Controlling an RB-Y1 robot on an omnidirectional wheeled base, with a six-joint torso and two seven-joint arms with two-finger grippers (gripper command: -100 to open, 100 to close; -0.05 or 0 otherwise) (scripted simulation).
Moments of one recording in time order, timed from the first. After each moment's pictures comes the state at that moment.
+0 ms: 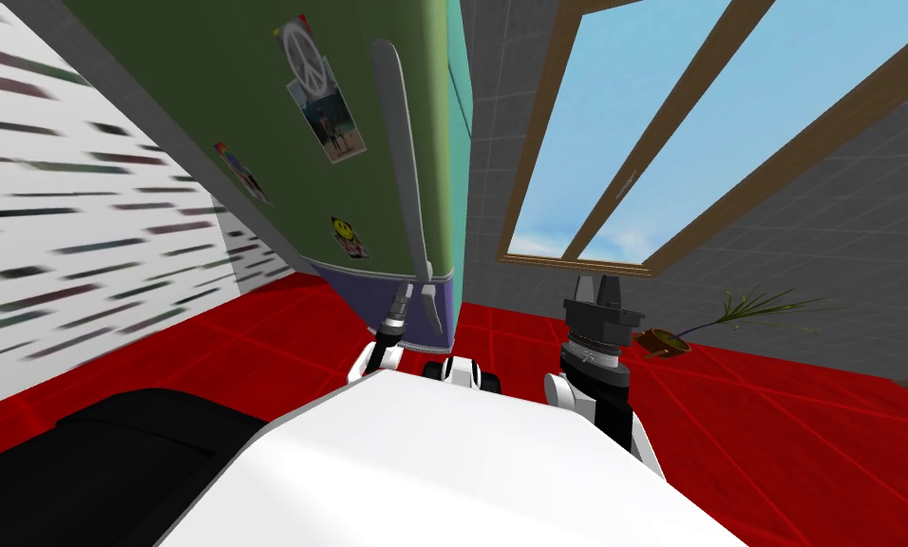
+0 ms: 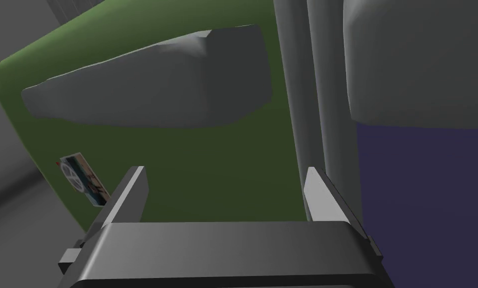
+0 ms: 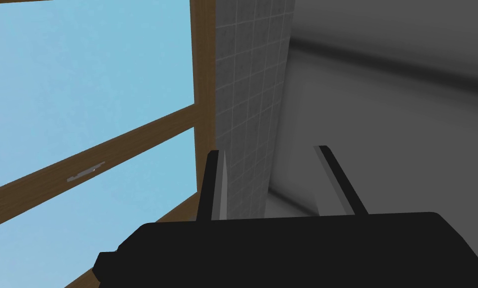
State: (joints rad) left arm 0.36 0.13 0.01 -1.79 -0.15 -0.75 -0.02; right arm 0.52 0.00 -0.01 -2.31 0.10 -0.62 -0.11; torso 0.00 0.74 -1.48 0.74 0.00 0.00
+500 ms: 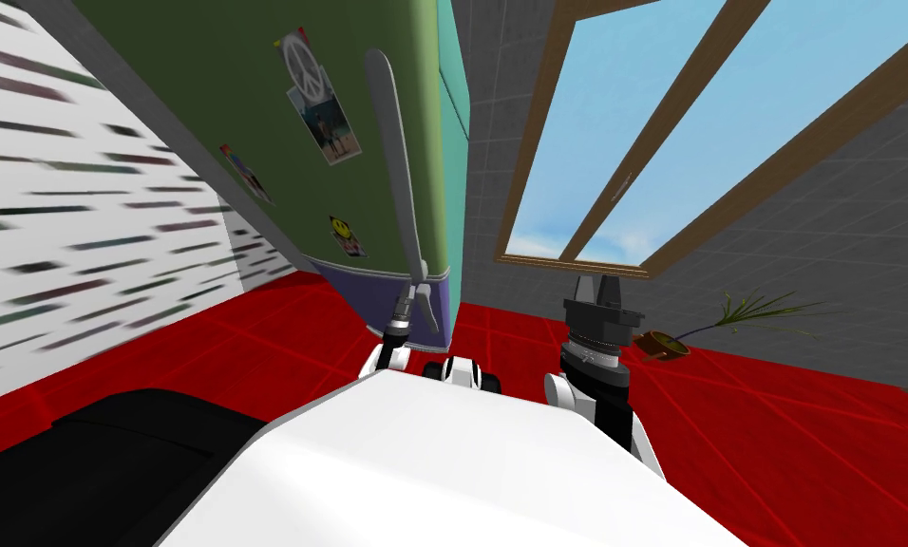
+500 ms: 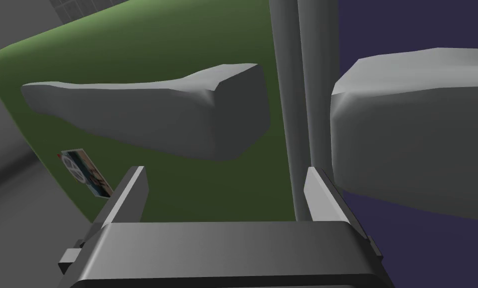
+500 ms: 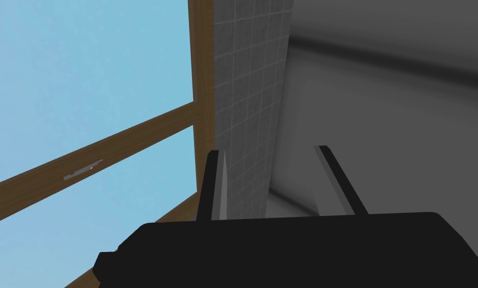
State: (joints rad) left arm 0.34 0.03 0.02 -1.73 -0.16 -0.79 -0.04; right arm 0.52 0.00 -0.01 -2.31 0.10 -0.62 -0.11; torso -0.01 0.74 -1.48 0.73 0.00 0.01
